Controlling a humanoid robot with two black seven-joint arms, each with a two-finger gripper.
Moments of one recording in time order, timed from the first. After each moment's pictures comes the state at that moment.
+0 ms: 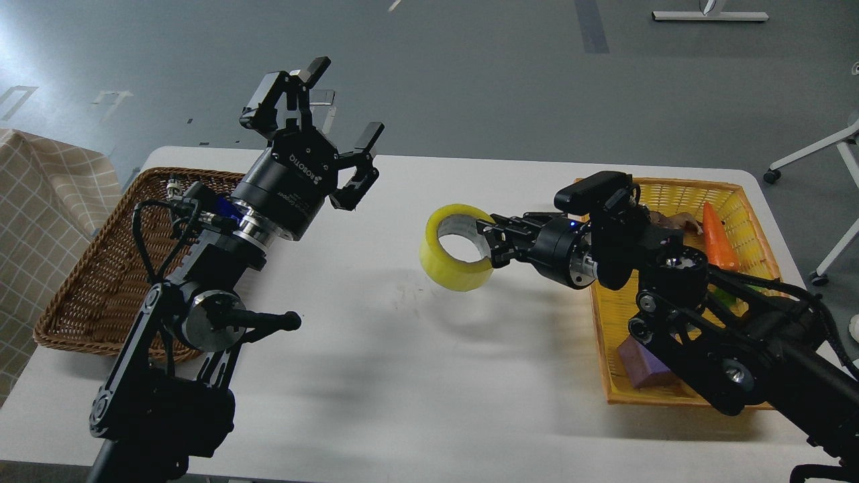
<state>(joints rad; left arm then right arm) -0.18 -0.04 -1.43 -1.69 0.76 -0.20 0.11 0.63 -0.23 0.69 1.31 -2.13 0.40 0.00</state>
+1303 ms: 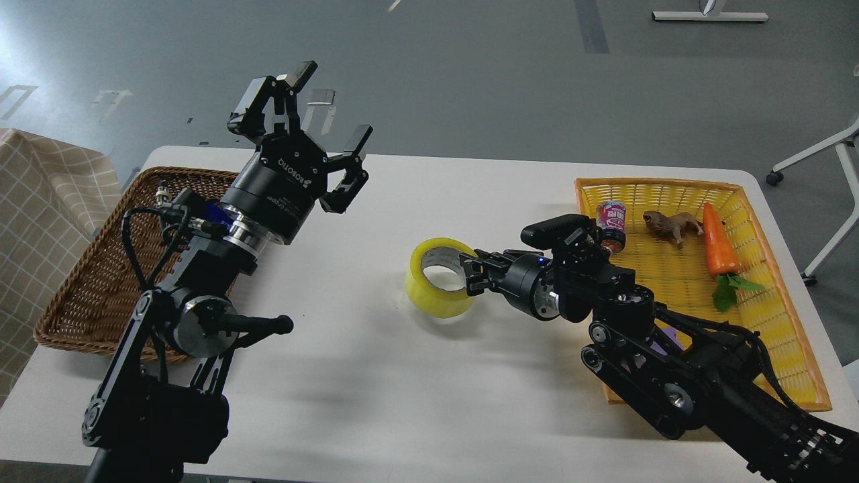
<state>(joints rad) -0.15 -0.04 -1.46 -1.70 0.76 -0.20 0.10 0.57 -0.06 0.73 1.17 -2.16 0.34 -0.08</state>
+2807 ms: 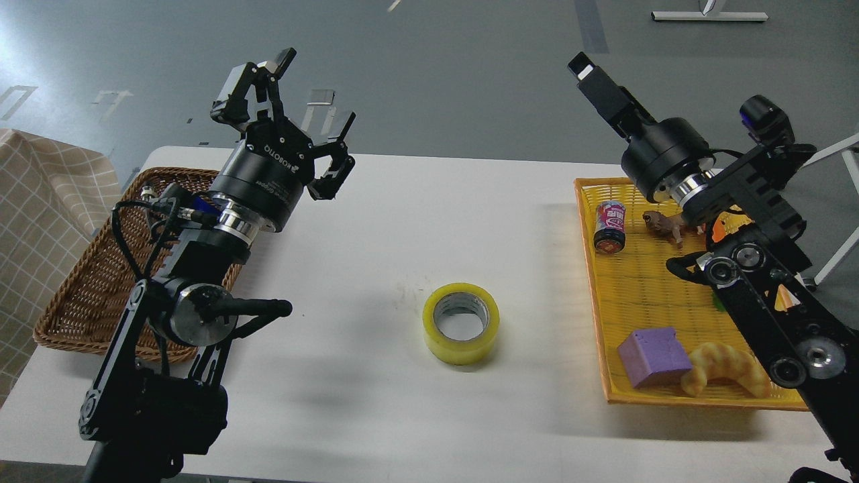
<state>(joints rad) -0.19 -0.02 -1.47 -1.72 0.75 -0.09 0.11 0.51 -0.22 1.20 1.47 -1.63 0.08 -0.06</state>
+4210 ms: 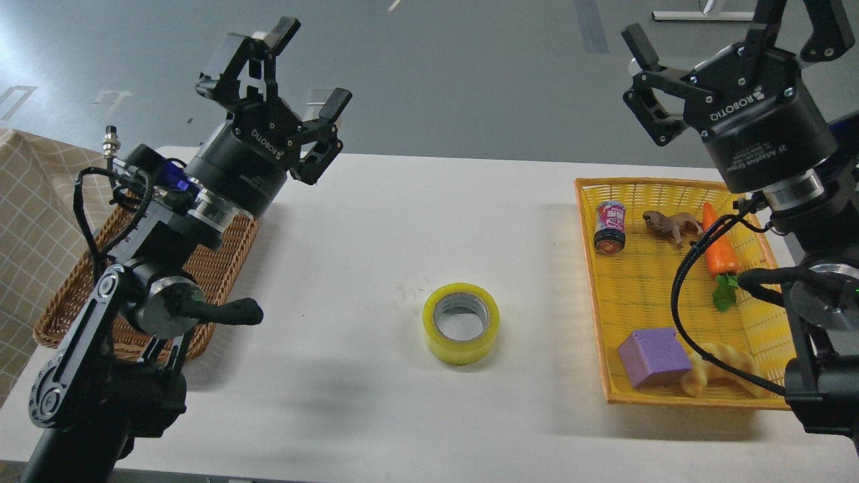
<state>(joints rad) -0.21 0.14 -1.44 -1.74 1.01 -0.23 0.04 0.35 -0.21 1.46 1.67 -0.60 0.41 0.01</state>
